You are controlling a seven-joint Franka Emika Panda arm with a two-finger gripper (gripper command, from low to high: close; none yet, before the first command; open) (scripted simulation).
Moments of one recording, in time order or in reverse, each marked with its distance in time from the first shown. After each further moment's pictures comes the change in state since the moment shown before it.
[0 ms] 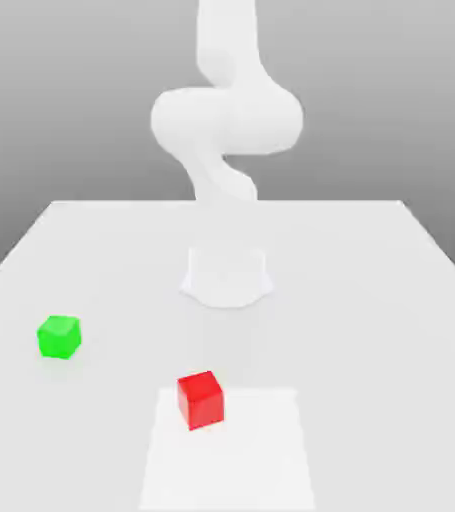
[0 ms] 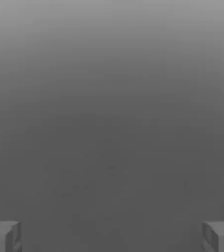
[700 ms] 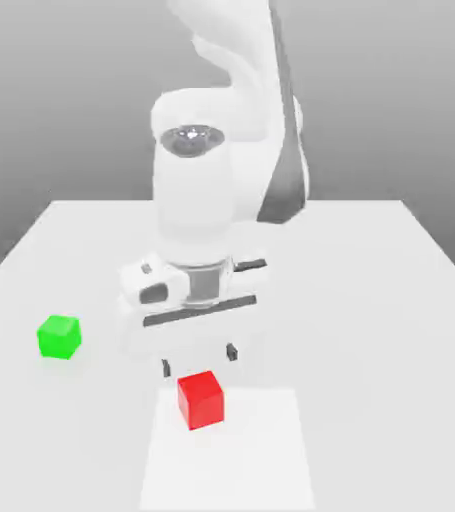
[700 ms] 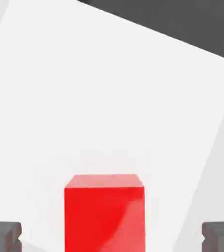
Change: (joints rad) arm 0.057 0.788 -0.134 -0.493 0.042 0.563 -0.482
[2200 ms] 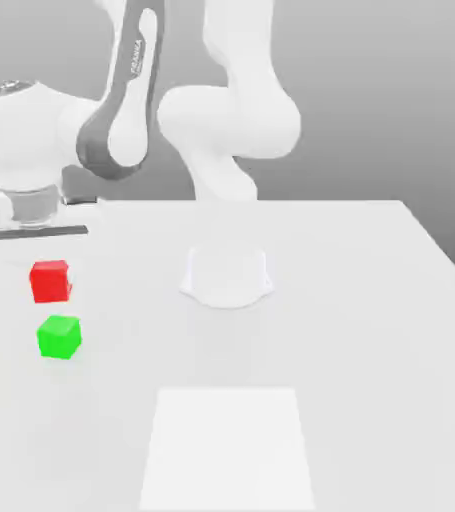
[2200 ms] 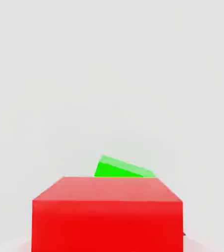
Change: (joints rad) arm -0.493 -0.268 -0.433 -0.057 -0.220 -0.212 -0.451
